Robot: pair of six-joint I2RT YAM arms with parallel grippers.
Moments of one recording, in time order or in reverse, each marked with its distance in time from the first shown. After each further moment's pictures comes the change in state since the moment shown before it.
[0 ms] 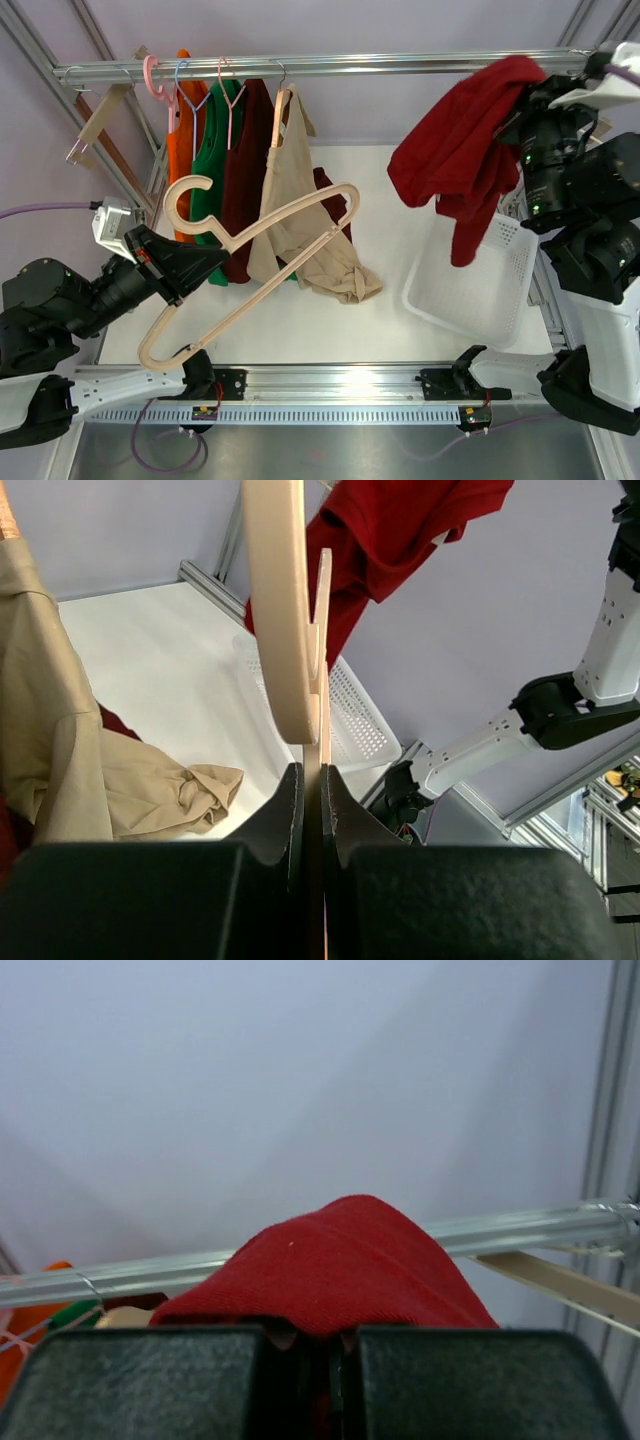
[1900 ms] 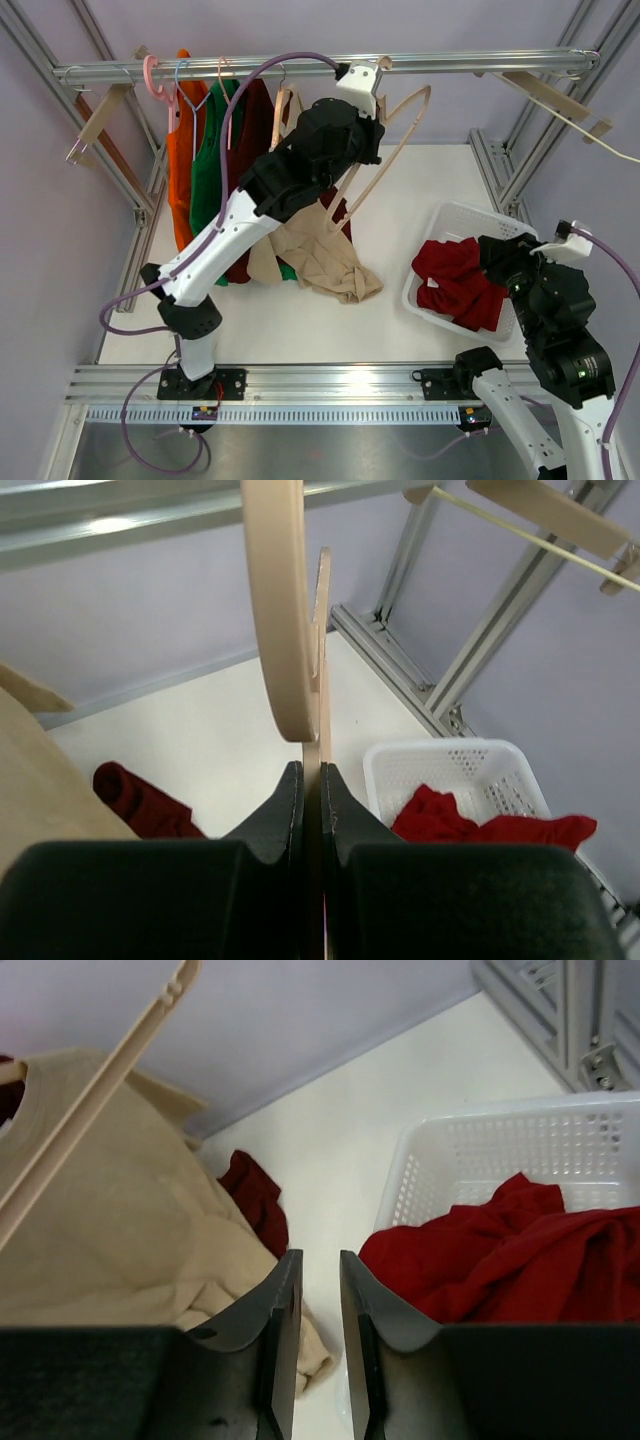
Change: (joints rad) left arm 0.142 1.208 0.884 0.124 -0.193 0.209; right arm -0.433 -0.780 -1.084 -0.317 -0.344 0.661
